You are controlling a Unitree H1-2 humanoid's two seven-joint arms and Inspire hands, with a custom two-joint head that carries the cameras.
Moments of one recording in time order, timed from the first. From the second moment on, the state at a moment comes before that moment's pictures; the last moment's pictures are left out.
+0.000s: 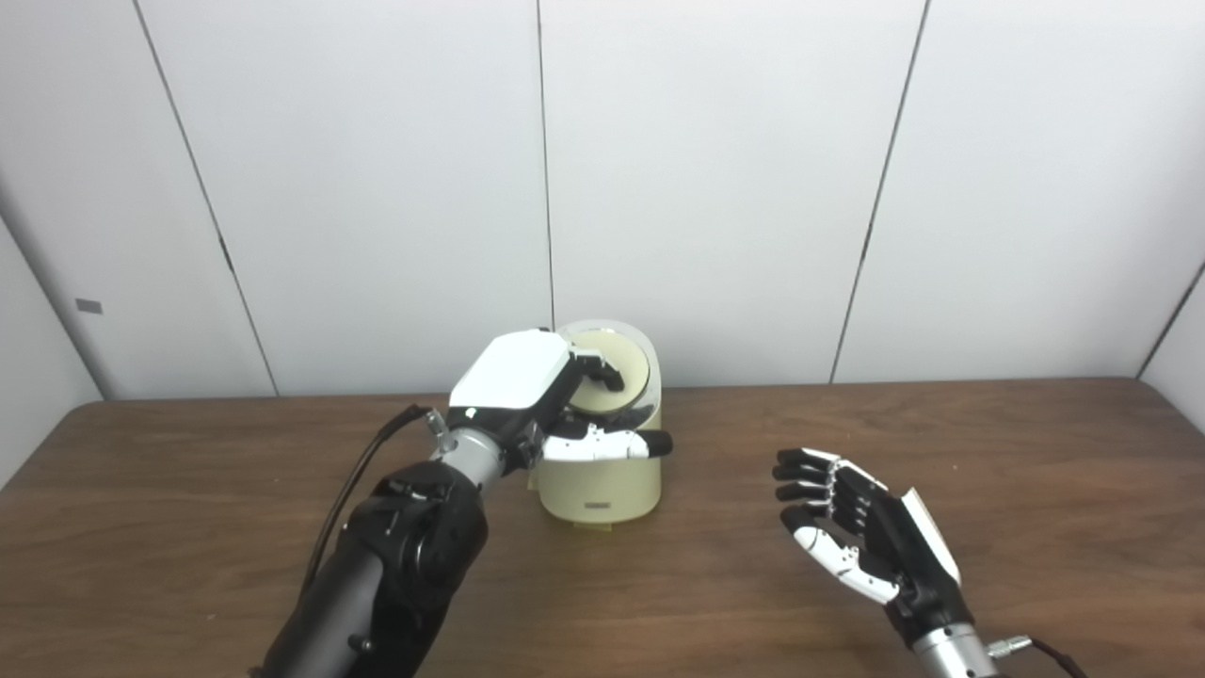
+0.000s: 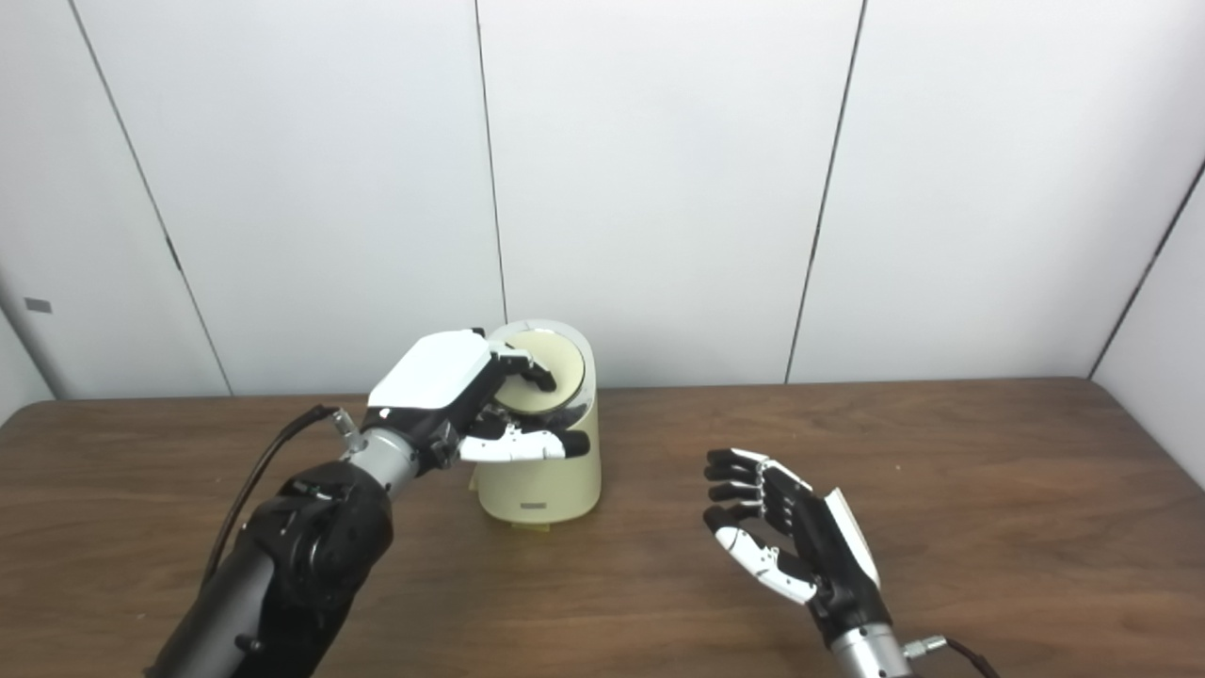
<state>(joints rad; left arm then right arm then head) -0.58 0.22 -0.39 -0.14 0.91 0.32 -0.42 -0.12 -0.18 -0.01 0.02 -0.07 -0.18 0.07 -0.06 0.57</state>
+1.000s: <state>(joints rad) -0.56 0.26 -0.52 -0.04 1.10 0.21 -0.24 -0.11 -0.17 -0.01 -0.02 -0.07 -0.13 0.08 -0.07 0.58</state>
